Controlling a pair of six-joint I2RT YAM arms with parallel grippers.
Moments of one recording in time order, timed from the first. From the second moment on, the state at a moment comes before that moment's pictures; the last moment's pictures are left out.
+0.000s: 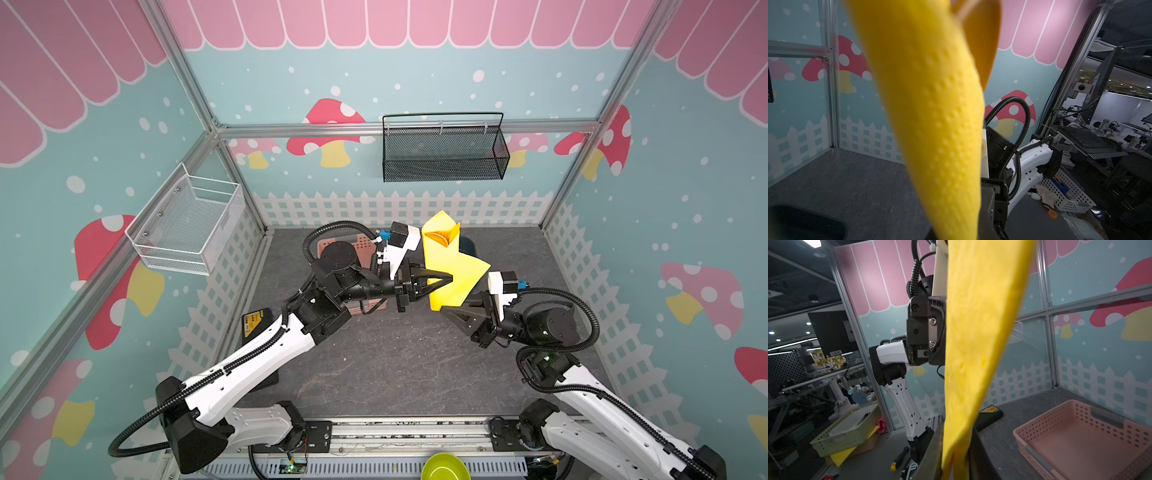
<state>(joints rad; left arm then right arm) -0.79 1.25 1.24 0.17 0.73 -0.35 0.56 0.80 0.57 0.66 -0.80 0.55</state>
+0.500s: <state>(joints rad) -0.79 1.22 1.21 0.16 0.72 -0.35 0.57 0.70 0.69 0.47 -0.60 0.48</state>
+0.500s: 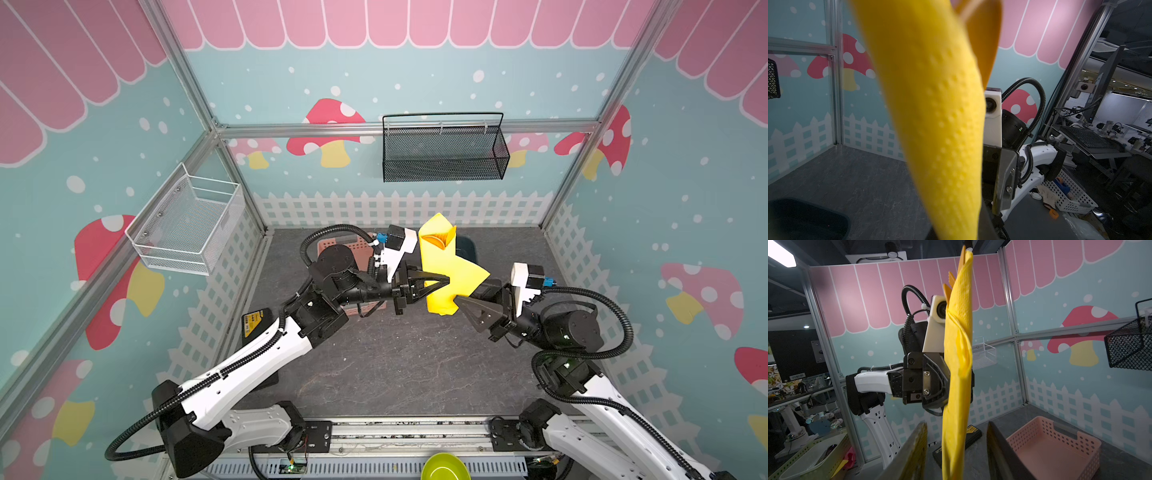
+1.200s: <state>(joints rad) -0.79 1.19 1.19 0.16 0.72 -0.35 0.57 0.70 0.79 0.35 -0.47 0.44</state>
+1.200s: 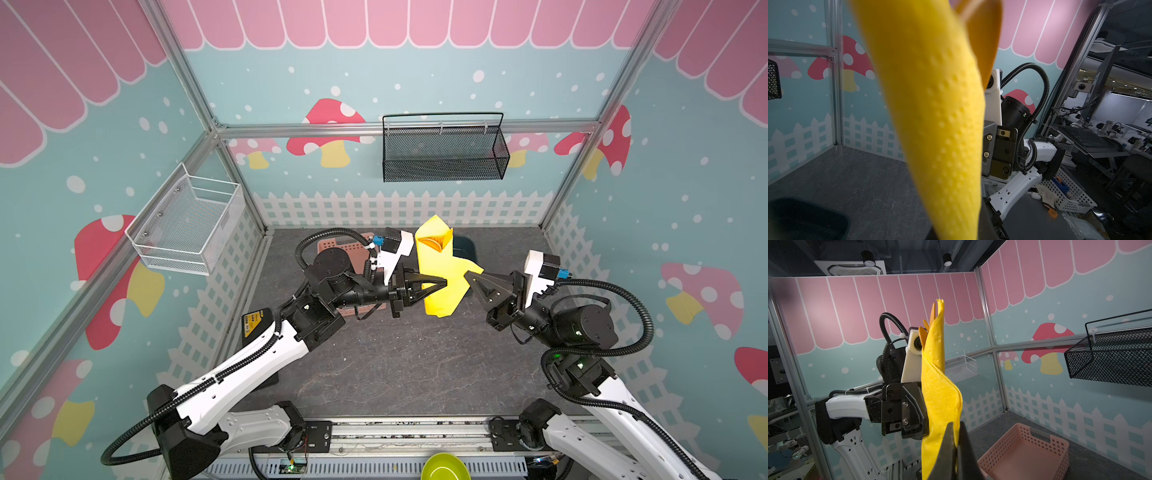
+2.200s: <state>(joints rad) -0.76 1.17 1.17 0.06 0.53 -0.34 0.57 0.70 0.82 0.23 -0.39 0.38</state>
